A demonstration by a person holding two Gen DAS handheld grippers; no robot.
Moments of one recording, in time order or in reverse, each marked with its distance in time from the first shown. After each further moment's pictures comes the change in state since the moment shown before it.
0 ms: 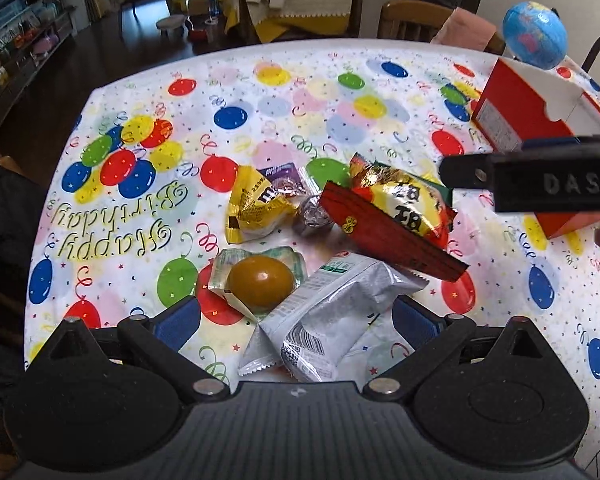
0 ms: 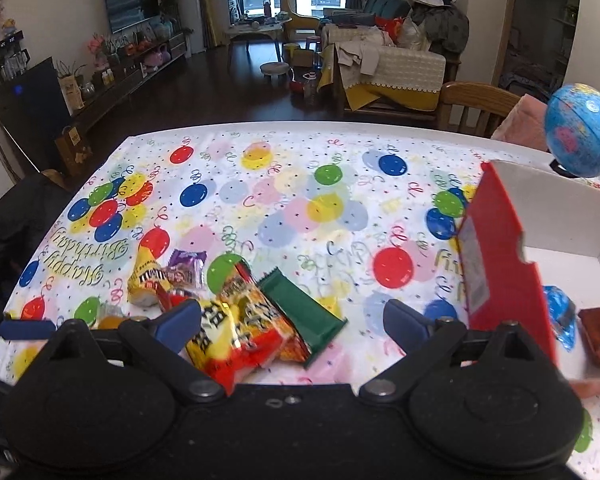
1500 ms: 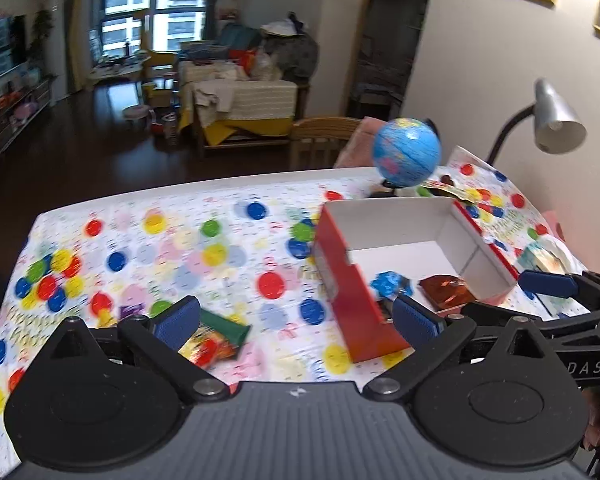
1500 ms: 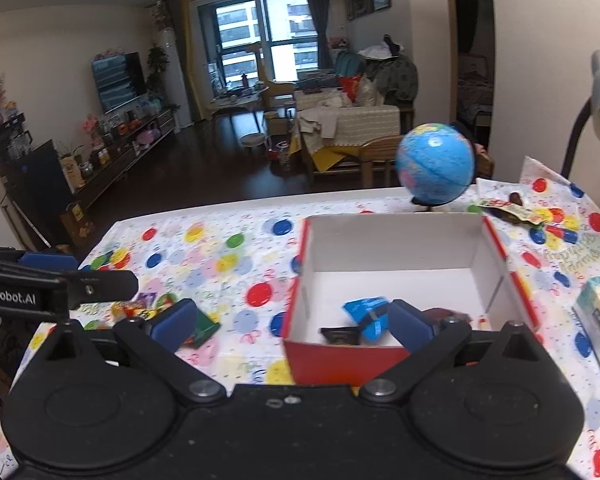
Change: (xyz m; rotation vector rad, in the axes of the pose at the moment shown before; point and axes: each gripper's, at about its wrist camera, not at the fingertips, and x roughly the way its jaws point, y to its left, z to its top) left arm -0.137 -0.163 0.050 -0.017 -0.298 -0.100; right arm -0.179 -0.164 -0.037 0.093 -0.201 0.037
